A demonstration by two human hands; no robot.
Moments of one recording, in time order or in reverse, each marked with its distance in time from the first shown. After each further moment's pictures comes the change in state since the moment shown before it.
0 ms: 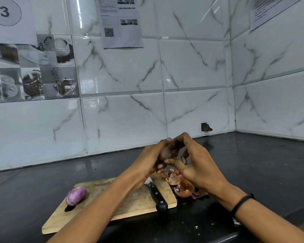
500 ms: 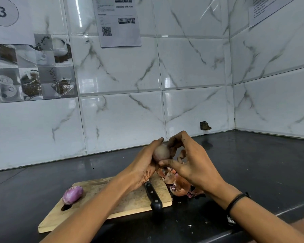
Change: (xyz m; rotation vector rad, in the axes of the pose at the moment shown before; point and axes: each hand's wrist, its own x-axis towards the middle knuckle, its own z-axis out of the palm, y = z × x) left_hand -0.006 0.000 0.005 -0.300 -0.032 -0.094; right_hand 0.002 -0.001 -0.005 0.033 0.000 0.053
